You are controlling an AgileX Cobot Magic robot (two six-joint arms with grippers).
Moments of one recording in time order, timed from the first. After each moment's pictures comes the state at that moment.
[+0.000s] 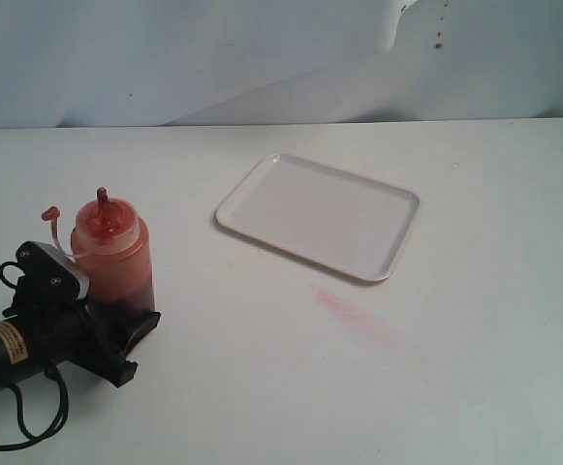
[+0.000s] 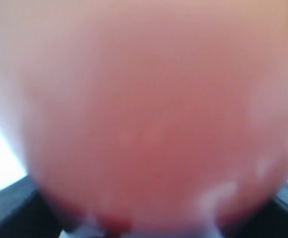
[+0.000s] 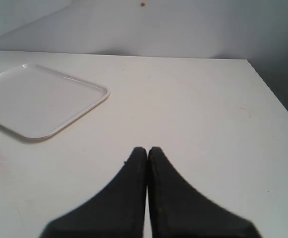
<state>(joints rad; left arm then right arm) -0.10 2.02 -0.37 0.49 -1.02 0.08 0.01 0.01 0.00 0.00 0.34 -0.05</state>
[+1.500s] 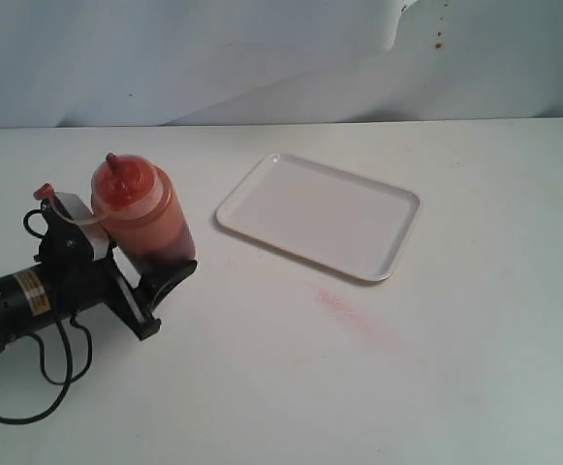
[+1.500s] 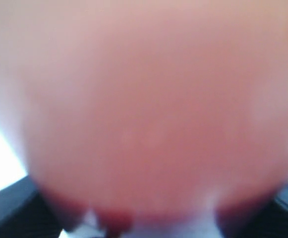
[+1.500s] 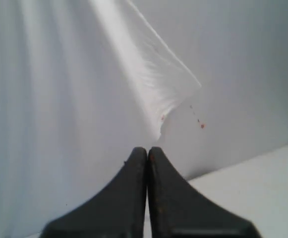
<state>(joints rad) -0.10 2.02 -0.56 0.71 -1.15 0.08 0.01 0.01 -0.18 0.71 0.13 -0.25</state>
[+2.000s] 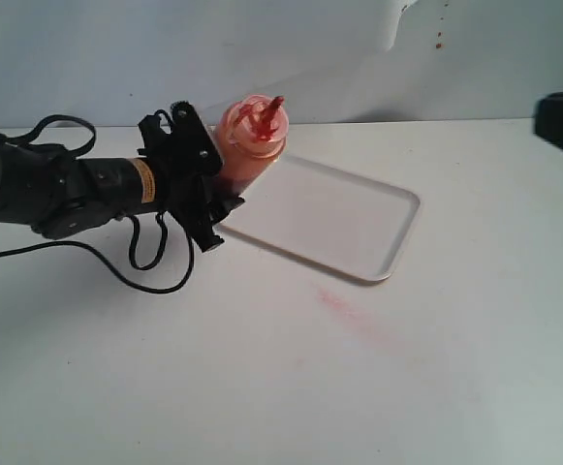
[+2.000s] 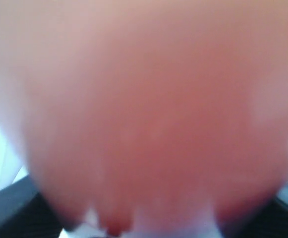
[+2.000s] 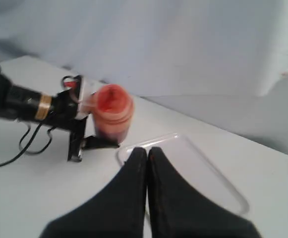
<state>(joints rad) -0.34 2.02 -1.08 0.73 -0.36 0.08 0.07 0.78 -0.64 1.19 0.59 -1.34</state>
